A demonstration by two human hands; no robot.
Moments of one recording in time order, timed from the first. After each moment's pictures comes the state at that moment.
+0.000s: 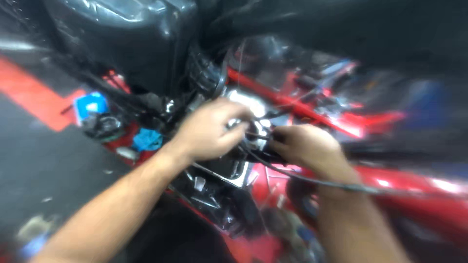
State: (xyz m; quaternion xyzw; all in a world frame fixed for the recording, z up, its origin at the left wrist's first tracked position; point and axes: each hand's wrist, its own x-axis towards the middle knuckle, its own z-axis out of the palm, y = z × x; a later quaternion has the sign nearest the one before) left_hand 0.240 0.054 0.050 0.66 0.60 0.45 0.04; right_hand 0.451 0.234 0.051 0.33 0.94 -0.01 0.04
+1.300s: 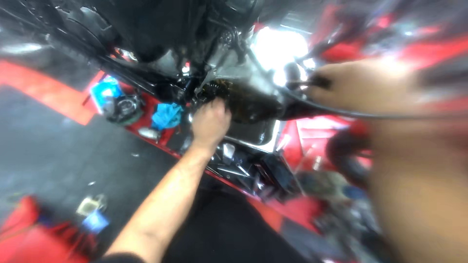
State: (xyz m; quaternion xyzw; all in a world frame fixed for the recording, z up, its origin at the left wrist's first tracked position) left_hand 0.263 0.030 -0.088 0.42 0.86 0.27 -0.08; right_hand 0.447 0.226 0.028 0.36 0.93 0.03 0.03
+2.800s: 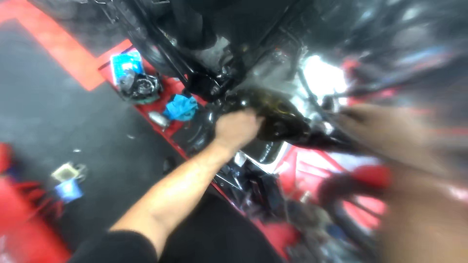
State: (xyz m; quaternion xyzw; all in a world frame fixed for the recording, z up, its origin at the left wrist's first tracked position) left_hand 0.263 0.024 -0.067 0.39 0.89 0.22 0.10; right_hand 0.442 0.236 0.029 0.35 0.94 0.00 0.05
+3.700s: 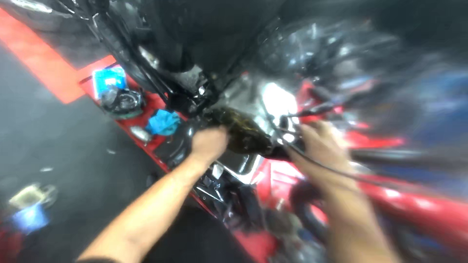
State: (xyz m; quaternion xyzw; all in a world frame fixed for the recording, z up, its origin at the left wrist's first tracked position) left_hand 0.260 0.024 -0.069 0.41 0.89 0.17 0.12; right_hand 0.456 0.192 0.021 0.32 0.94 0.05 -0.07
